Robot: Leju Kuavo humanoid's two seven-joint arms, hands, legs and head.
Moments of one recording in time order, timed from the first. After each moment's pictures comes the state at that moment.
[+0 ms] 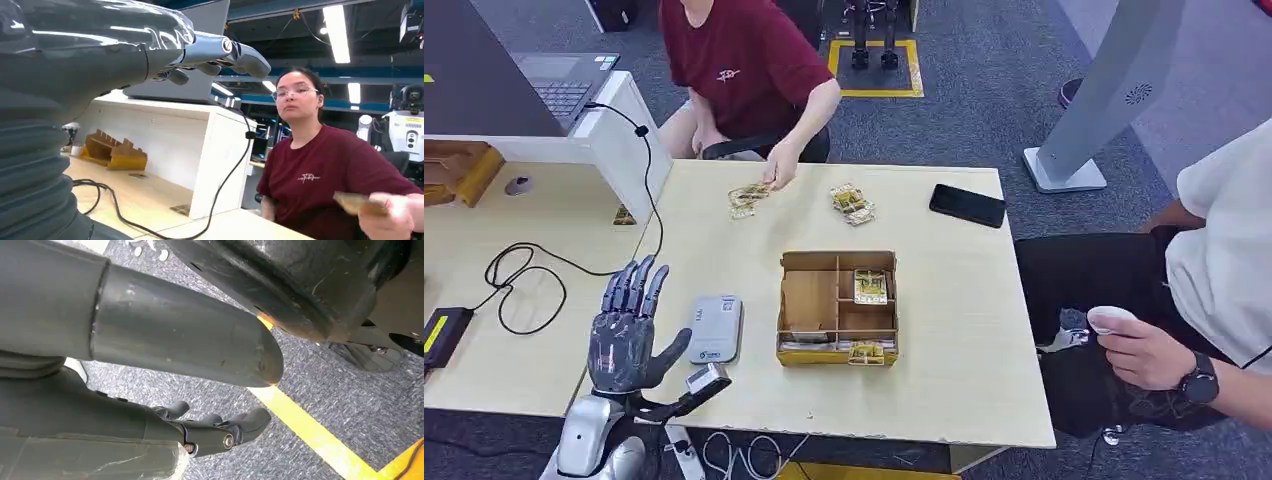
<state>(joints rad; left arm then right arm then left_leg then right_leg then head) -0.06 0.16 -0.06 -1.36 -1.21 0.67 -0.22 0.01 0.04 0.12 -0.15 0.50 -0.15 -0.07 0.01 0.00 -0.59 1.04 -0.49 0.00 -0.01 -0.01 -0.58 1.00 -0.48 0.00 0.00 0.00</state>
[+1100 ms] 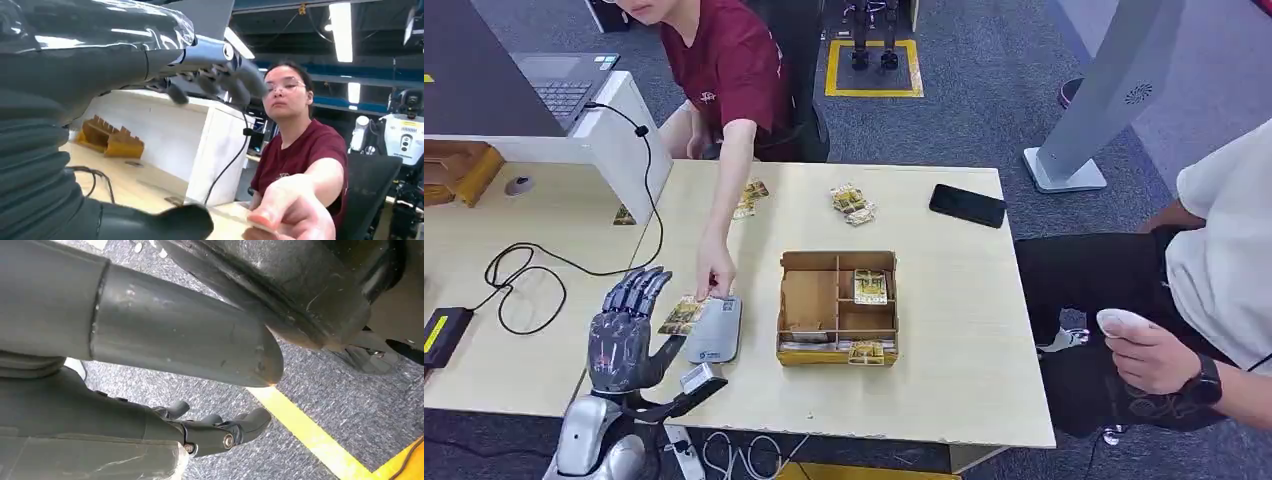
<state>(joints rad) -0.06 0.16 -0.06 -1.36 -1.10 0.67 -0.28 0.01 0.05 0.13 -0.15 0.51 -0.15 -0.07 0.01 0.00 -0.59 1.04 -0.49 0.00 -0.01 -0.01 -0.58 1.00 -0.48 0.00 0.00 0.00</state>
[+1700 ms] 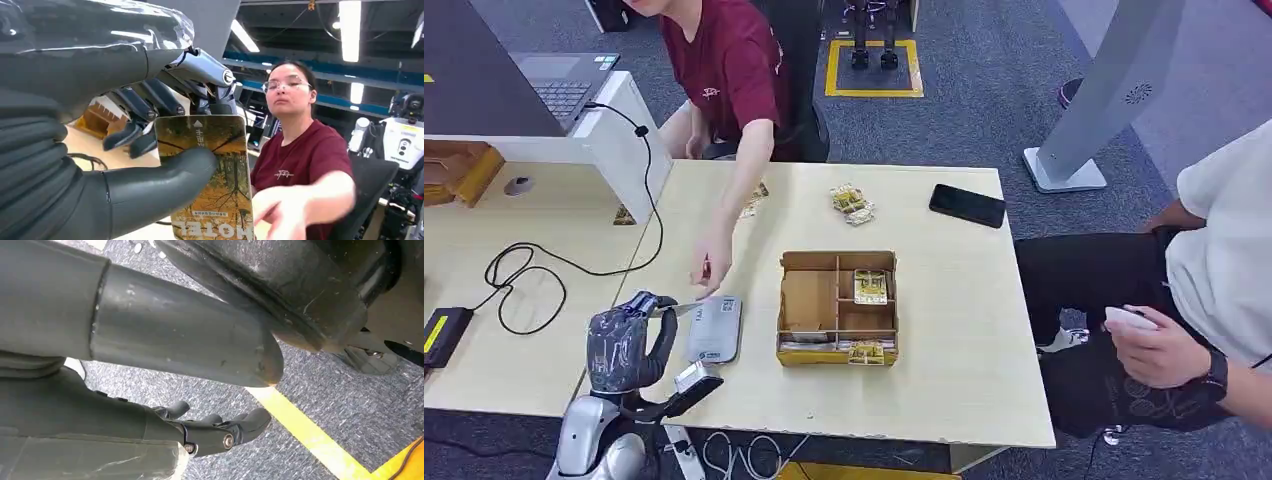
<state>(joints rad) -0.06 0.15 -0.06 -1.36 -1.01 0.67 -0.32 0.01 0.05 0.13 -0.15 0.51 -0.15 -0.07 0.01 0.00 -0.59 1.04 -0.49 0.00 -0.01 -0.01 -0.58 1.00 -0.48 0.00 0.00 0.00</state>
